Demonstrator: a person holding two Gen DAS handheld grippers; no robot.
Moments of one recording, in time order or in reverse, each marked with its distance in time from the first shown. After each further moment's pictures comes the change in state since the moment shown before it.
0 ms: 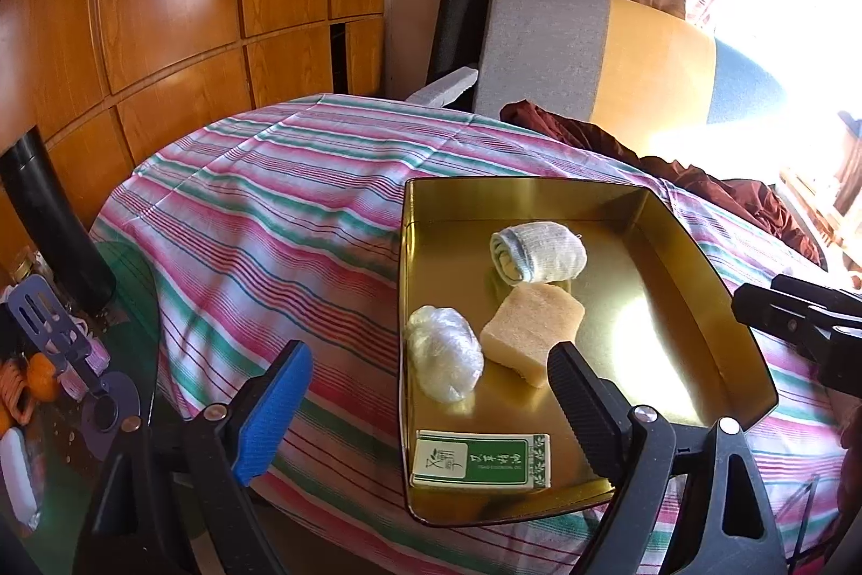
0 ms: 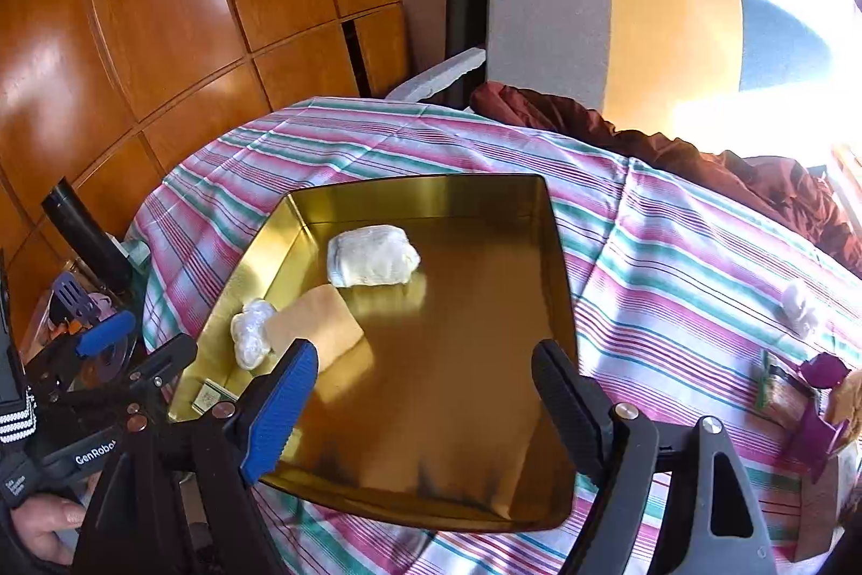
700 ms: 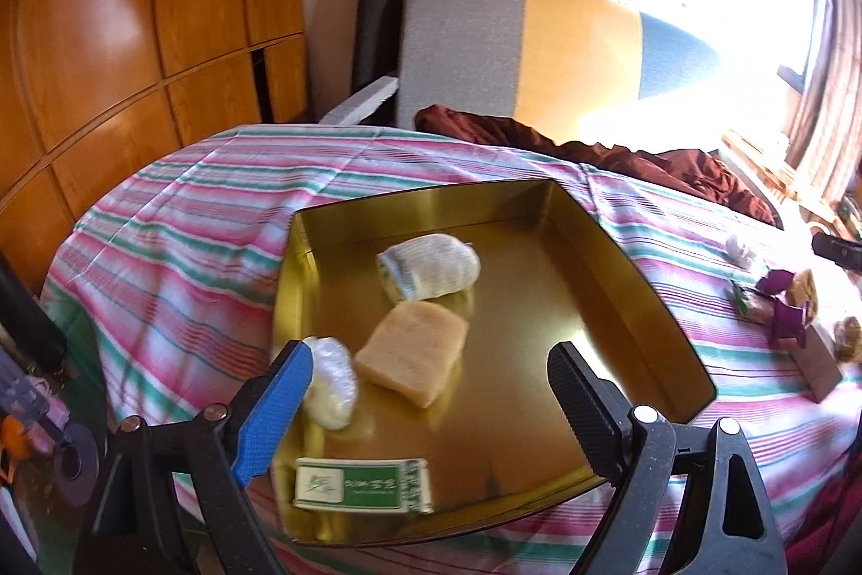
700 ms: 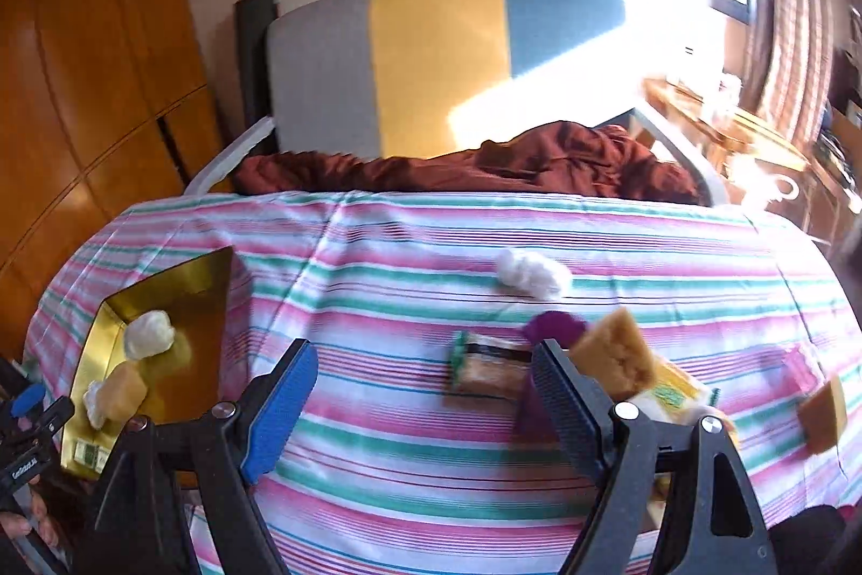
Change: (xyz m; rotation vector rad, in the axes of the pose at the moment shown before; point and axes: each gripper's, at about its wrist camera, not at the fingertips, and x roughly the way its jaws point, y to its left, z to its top) left arm -0.006 -0.067 0.010 0.141 -0.021 -0.136; right arm -0.114 -0.191 -0.033 0.328 -0.137 -0.370
